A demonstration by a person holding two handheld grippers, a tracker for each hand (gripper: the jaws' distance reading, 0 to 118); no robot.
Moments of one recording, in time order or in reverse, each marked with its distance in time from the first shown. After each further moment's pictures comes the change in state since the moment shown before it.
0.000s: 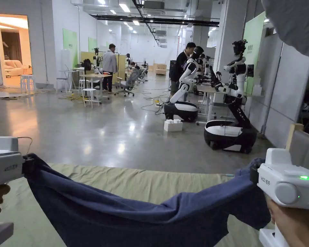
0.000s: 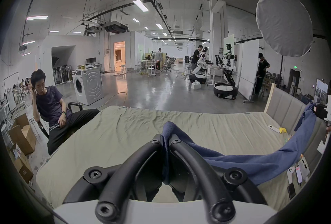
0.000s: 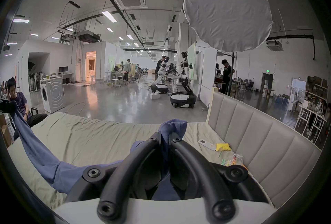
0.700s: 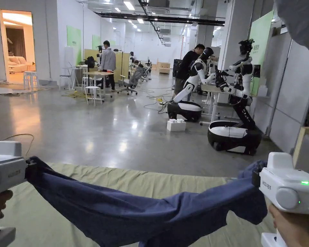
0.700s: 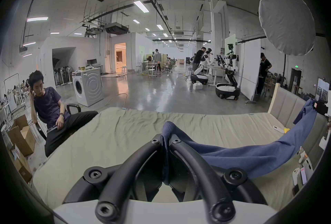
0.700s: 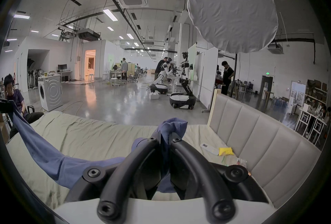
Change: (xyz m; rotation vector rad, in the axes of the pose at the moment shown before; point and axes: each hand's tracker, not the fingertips) left arm 0.002 -0.025 -0.037 0.010 0.009 -0.007; right arm -0.012 -0.013 -0.040 -0.013 -0.005 0.015
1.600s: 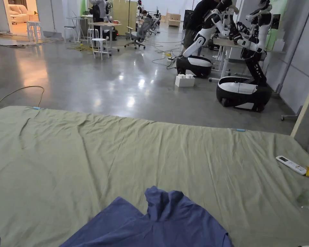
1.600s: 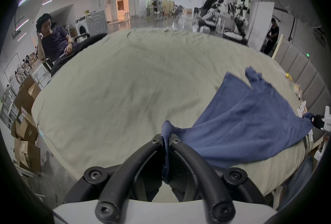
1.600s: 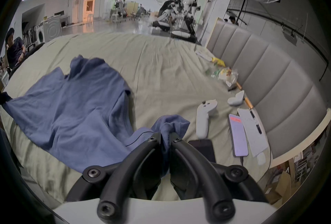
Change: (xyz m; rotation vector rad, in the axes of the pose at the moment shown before) left arm -0.045 -0.276 0.130 -0.548 0.024 0.033; right arm 0.007 -0.283 0.164 -0.587 -0.004 0.141
